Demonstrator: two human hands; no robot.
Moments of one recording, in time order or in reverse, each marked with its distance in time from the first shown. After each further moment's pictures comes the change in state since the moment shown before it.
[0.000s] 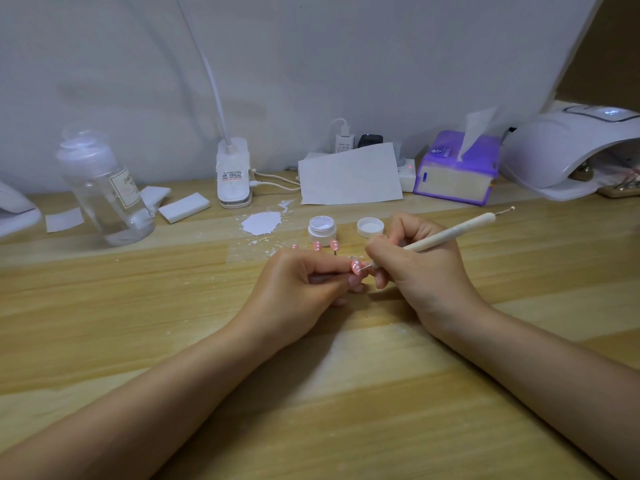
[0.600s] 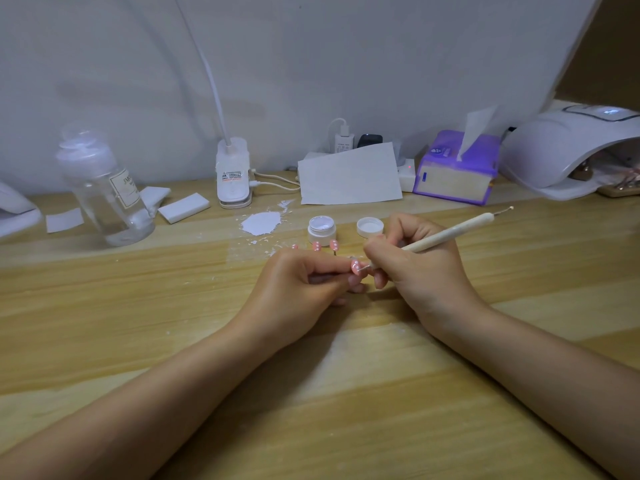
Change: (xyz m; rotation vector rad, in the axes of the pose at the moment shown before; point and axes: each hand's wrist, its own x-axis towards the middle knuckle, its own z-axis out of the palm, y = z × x) left_hand 0.000 0.000 0.000 0.006 -0.001 -0.015; right_hand -0.001 0.001 0.000 -0.003 0.017 -0.008
